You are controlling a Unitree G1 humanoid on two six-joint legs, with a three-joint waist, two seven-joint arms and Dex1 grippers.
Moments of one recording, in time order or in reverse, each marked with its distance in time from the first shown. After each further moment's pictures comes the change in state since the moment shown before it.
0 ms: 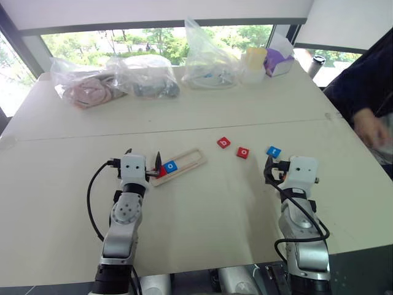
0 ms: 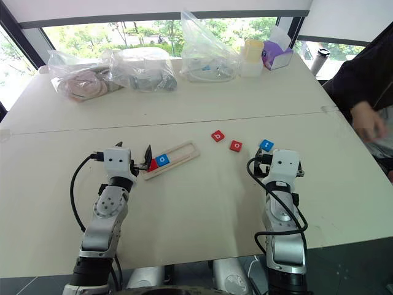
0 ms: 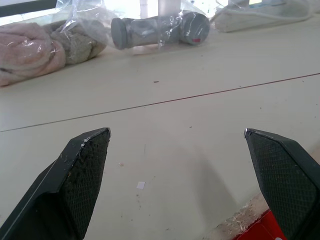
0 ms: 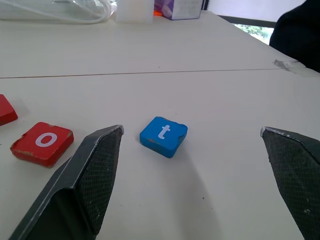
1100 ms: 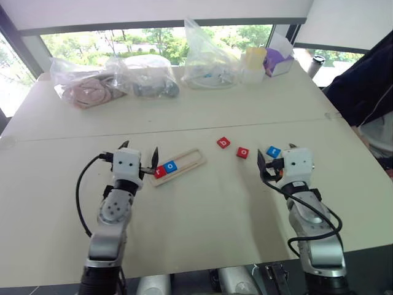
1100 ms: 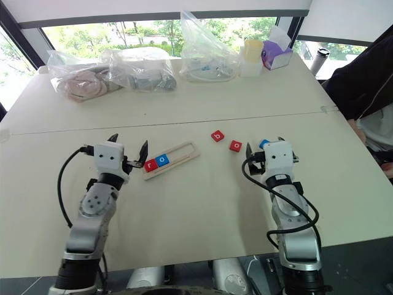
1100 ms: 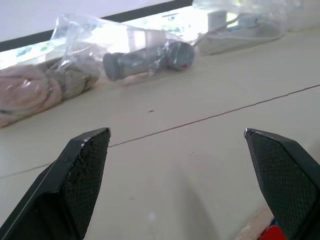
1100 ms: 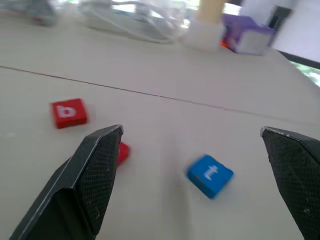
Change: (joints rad) left arm 0.000 0.163 0.037 -0.127 -0.100 0.050 -0.187; right arm -0.033 -0.238 0.055 -0.091 0.083 0.059 0.310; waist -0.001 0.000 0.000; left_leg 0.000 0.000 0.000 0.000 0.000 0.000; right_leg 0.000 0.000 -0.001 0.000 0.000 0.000
